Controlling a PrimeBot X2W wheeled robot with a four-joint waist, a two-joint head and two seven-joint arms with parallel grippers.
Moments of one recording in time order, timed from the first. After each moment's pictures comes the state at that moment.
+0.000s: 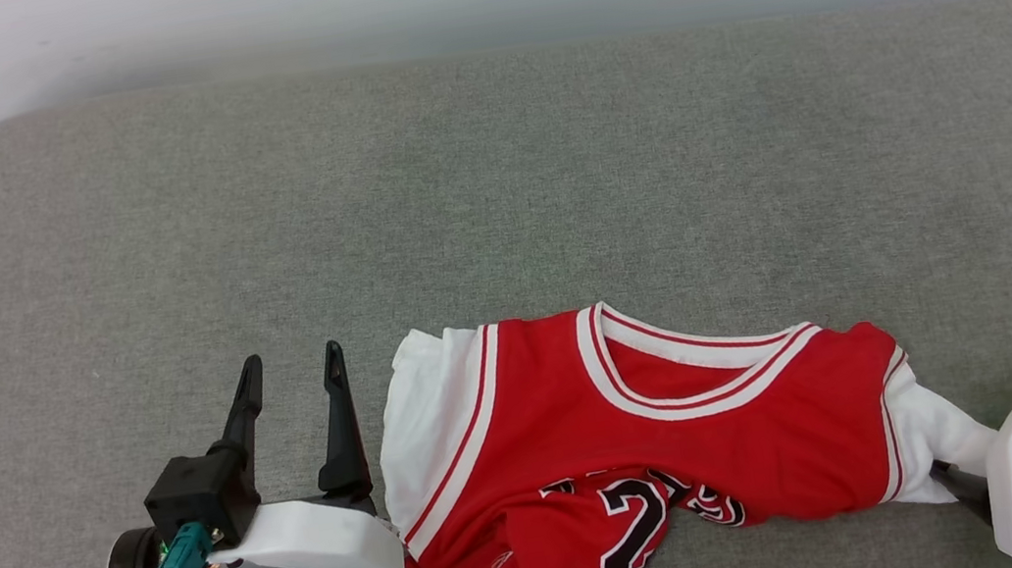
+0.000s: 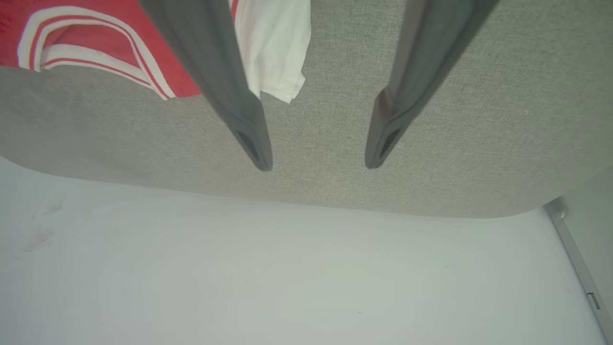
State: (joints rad) left arm -0.20 0.40 -0.51 0.00 -0.60 0.37 -0.25; right arm -0.13 -0.32 0.04 0.30 0.42 0.13 0.71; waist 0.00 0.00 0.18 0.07
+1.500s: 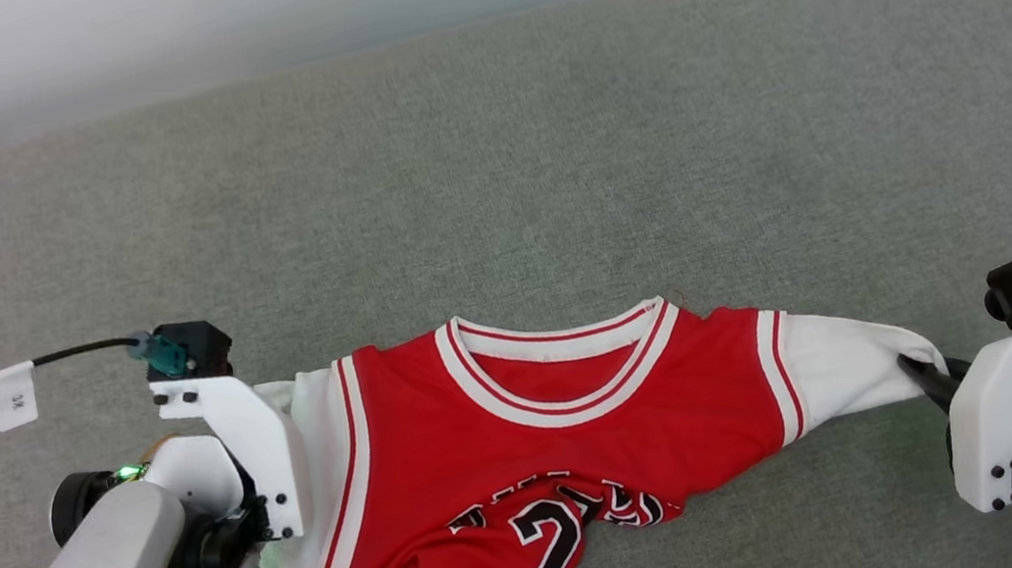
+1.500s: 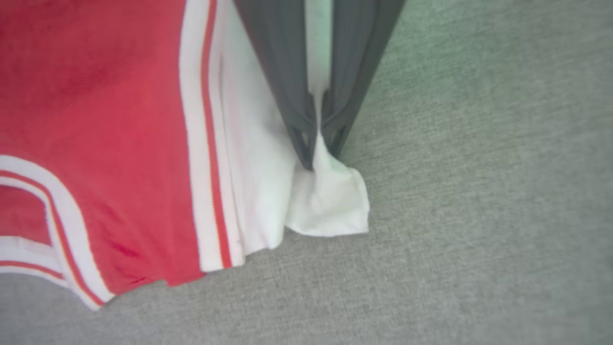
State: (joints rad) left arm -0.52 0.54 -0.63 0.37 -0.86 0.14 0.54; right arm -0.16 -0.29 0.05 0.04 0.38 0.13 0.65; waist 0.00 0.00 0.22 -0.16
